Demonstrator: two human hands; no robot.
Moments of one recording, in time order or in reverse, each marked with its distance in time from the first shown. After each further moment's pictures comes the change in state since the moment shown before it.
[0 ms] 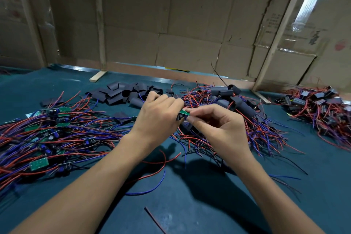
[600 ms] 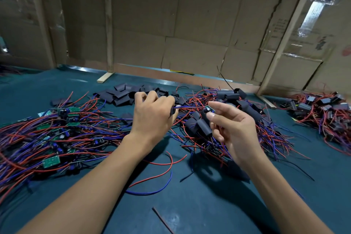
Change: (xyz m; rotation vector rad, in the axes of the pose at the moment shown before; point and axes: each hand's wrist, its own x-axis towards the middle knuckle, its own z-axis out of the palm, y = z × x) left_hand -0.013 -0.020 0.006 0.160 -0.031 -0.247; right_hand 0.011 0.001 -0.010 0.450 0.088 0.417
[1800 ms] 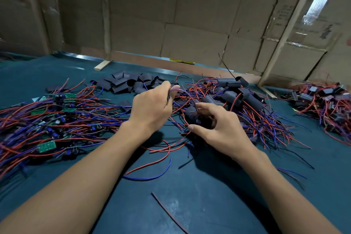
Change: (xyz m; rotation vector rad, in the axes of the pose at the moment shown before) left_hand -0.006 -0.002 0.007 -0.343 -0.149 -0.206; right_hand -0.007 0.023 -0.006 -1.116 -0.163 -0.291
